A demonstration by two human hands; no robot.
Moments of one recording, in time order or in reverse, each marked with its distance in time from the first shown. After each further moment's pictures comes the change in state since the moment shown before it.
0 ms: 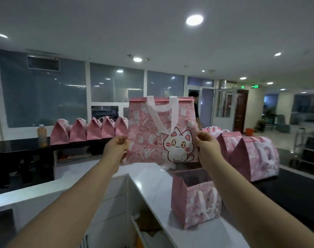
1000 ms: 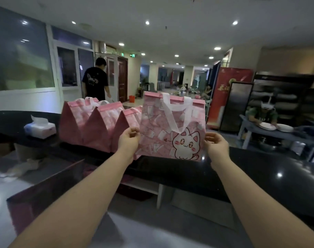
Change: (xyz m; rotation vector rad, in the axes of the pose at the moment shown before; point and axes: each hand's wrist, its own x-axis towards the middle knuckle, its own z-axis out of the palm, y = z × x) left_hand -0.027 -0.162 0.520 -0.182 -0.740 -0.132; right_hand 0.082 -0.024 -0.418 -0.546 0.916 -0.129
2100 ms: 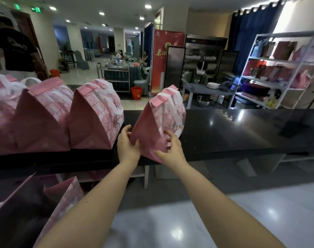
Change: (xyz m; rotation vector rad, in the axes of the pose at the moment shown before) left_hand 0.030 -0.129 0.035 0.207 -0.315 0.126; right_hand -0.070 0.107 0.088 -0.433 -0.008 -0.030
